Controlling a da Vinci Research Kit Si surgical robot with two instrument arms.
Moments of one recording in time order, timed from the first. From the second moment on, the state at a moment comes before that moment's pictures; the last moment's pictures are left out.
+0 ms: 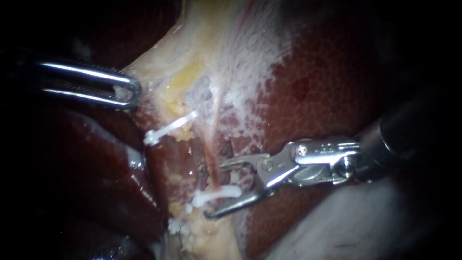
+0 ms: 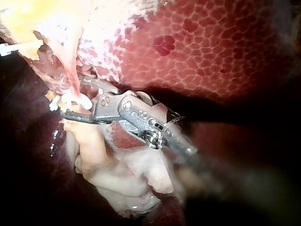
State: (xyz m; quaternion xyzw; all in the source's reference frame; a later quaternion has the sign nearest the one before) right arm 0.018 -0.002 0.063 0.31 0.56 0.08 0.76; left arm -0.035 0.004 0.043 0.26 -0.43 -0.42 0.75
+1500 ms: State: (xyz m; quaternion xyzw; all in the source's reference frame) right arm 0.006 0.003 0.055 0.28 0.58 0.06 0.77; left arm -0.036 0.003 0.046 0.26 -0.44 -0.41 0.75
